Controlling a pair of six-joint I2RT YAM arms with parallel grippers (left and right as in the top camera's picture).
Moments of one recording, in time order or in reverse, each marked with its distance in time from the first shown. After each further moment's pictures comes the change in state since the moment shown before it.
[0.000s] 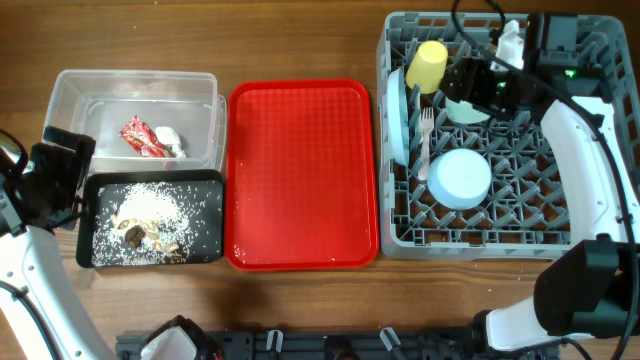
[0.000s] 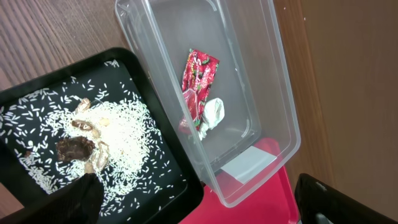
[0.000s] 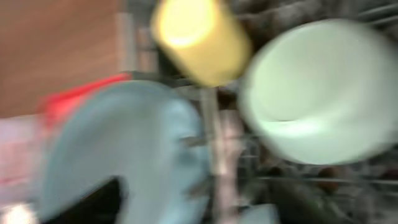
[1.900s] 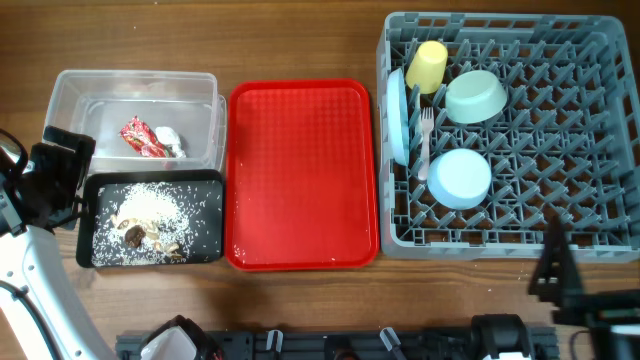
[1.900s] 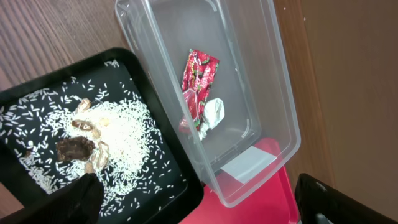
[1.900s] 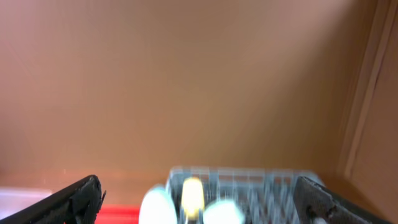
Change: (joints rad) left arm 0.000 0.000 0.000 0.000 0.000 0.000; right arm 0.098 -1.367 -0.289 0.058 0.291 -0.189
